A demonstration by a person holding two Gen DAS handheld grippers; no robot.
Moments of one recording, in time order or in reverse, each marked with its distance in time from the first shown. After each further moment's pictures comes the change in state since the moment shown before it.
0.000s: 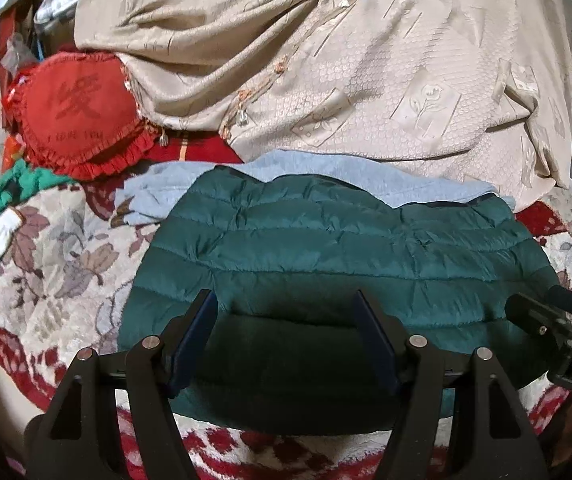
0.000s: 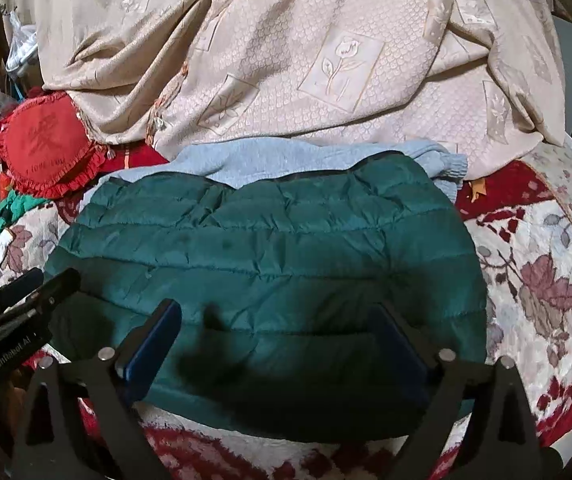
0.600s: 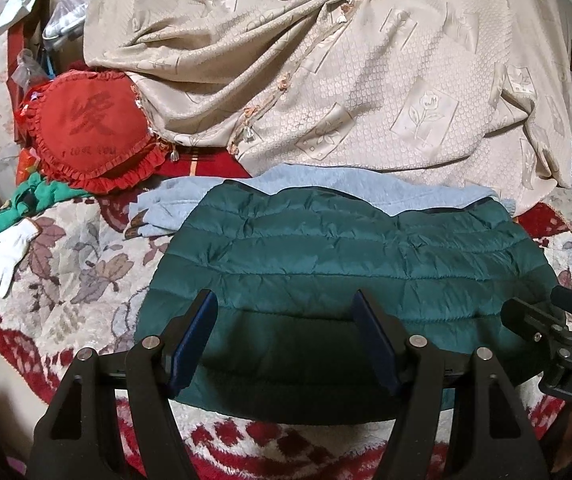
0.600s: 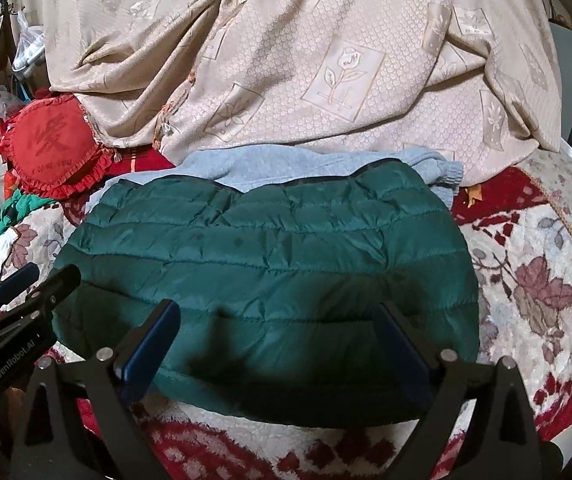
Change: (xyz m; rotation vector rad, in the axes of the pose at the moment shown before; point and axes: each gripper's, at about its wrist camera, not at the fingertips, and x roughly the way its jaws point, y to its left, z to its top) left arm -0.021 -0.005 -0.004 0.010 -0.049 0.038; right arm -0.016 0.006 -0.007 -0.017 -0.027 -0.001
